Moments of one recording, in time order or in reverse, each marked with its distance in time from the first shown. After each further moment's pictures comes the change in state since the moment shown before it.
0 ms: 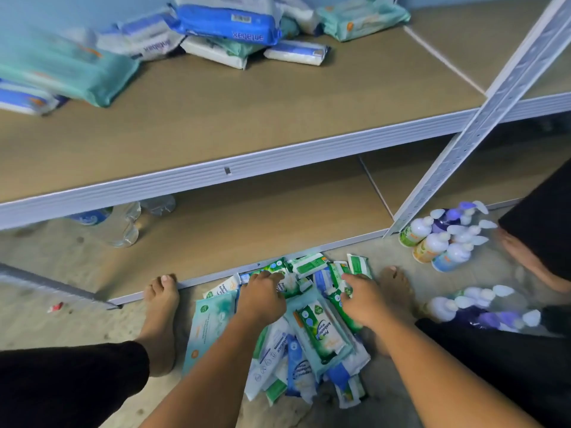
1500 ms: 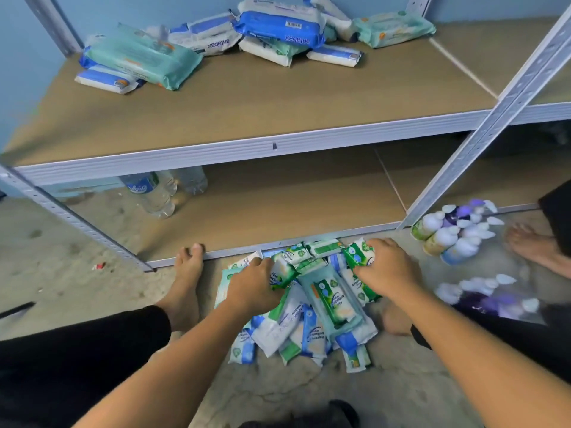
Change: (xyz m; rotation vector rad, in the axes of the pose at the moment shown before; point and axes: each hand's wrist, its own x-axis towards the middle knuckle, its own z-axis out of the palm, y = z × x) left_hand -0.101 -0.038 -0.033 0.004 0.069 -0.049; right_hand -0.100 -0.072 -0.060 -0.171 0.200 -0.008
